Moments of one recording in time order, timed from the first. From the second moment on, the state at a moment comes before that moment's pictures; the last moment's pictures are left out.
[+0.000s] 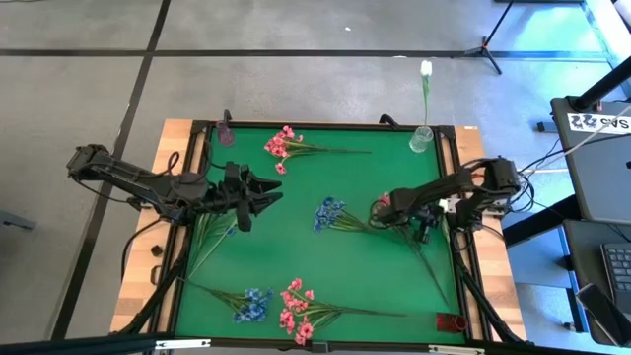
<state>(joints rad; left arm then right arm) -0.26 0.95 0.68 0.30 -0.51 -0.50 0.04 1.73 0.75 -1.37 0.06 0.49</state>
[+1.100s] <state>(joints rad) -0.30 0.95 0.67 0.30 -0.51 -0.52 0.01 1.79 0.77 -1.46 0.11 0.29</state>
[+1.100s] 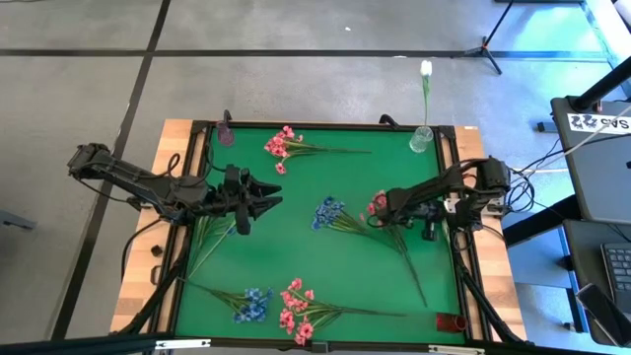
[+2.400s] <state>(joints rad) -0.35 0.95 0.67 0.28 -0.51 -0.51 0.00 1.64 0.89 -1.35 -0.16 0.71</state>
